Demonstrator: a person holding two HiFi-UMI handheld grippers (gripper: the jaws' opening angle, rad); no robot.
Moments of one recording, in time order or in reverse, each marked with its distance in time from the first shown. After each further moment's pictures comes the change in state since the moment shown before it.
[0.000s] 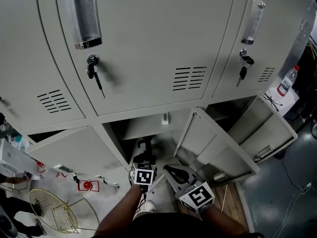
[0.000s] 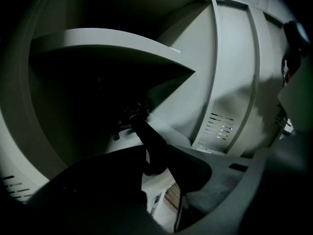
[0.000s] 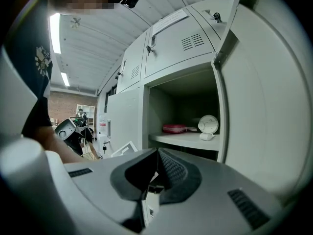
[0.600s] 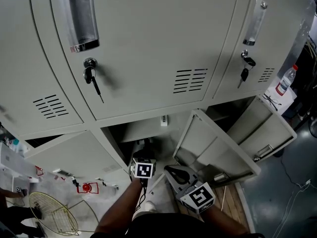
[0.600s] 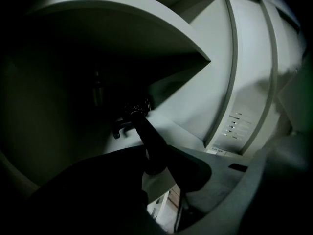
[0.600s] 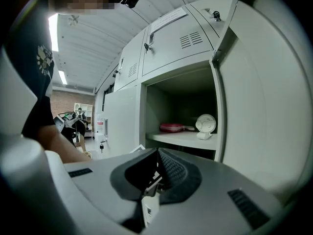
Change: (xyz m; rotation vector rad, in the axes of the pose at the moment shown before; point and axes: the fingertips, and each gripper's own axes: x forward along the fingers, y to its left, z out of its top) left arm 0.038 0.018 0.001 -0.003 0.029 0.001; right arm 0.003 -0.007 -0.002 -0.012 0.016 -0.025
